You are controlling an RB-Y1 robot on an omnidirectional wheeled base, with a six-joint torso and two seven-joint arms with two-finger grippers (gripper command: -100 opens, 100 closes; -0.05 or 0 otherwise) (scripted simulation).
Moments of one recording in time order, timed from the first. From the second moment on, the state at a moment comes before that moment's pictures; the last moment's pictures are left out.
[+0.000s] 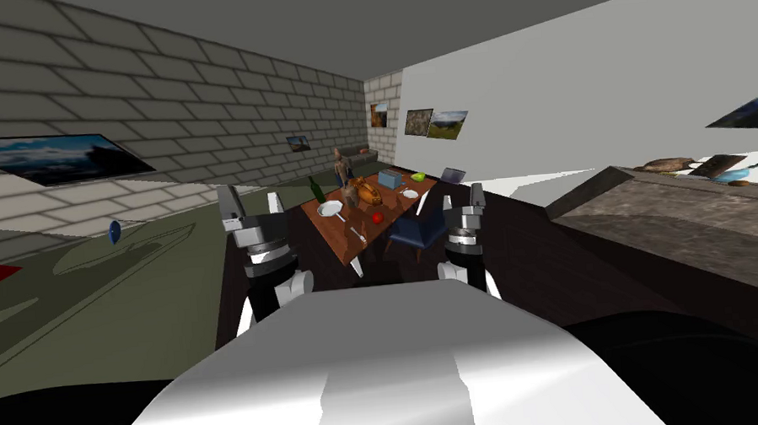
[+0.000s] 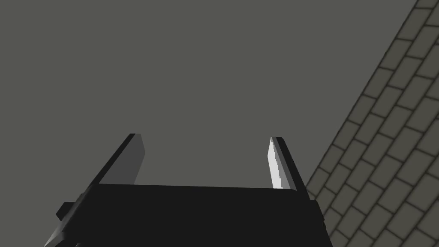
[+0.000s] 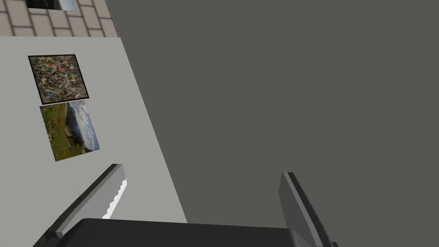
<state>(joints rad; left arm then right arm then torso) 0.50 -0.05 0.06 -2.37 -0.08 -0.57 0.11 0.53 0.01 -0.02 -2.32 0.10 -0.47 -0.15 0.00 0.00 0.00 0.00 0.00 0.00</state>
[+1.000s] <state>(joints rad) 0.64 0.23 0.14 -2.26 -0.04 -0.54 0.16 0.53 0.01 -0.02 -2.32 0.10 -0.47 -0.15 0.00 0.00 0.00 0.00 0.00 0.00</state>
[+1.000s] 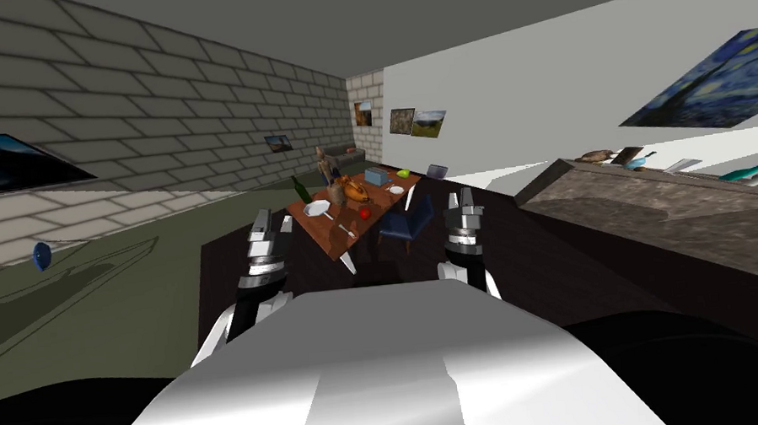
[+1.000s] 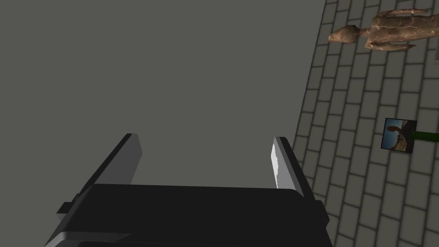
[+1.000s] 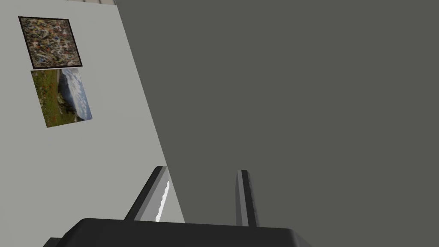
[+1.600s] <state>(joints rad) 0.81 0.34 0.18 -2.14 -0.01 -0.51 0.21 0.53 0.01 -0.02 -2.32 0.10 -0.47 -0.15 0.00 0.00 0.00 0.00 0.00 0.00</state>
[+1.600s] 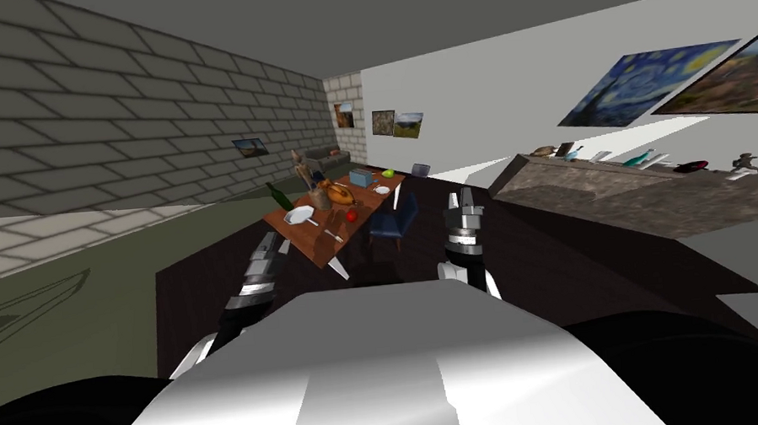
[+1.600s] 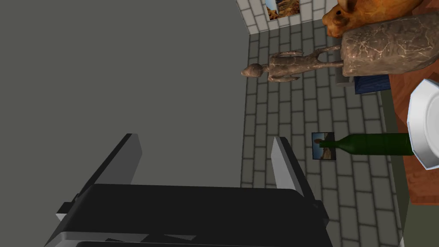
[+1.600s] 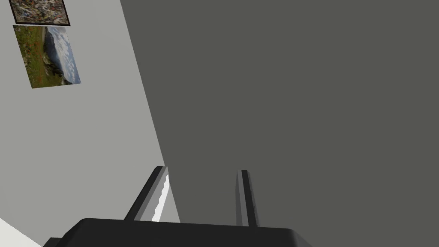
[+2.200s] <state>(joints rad) 0.91 0.43 0.21 -2.00 0.04 -0.48 0.26 0.53 0.01 -0.02 -2.32 0.10 -0.47 -0.15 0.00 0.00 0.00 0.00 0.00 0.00</state>
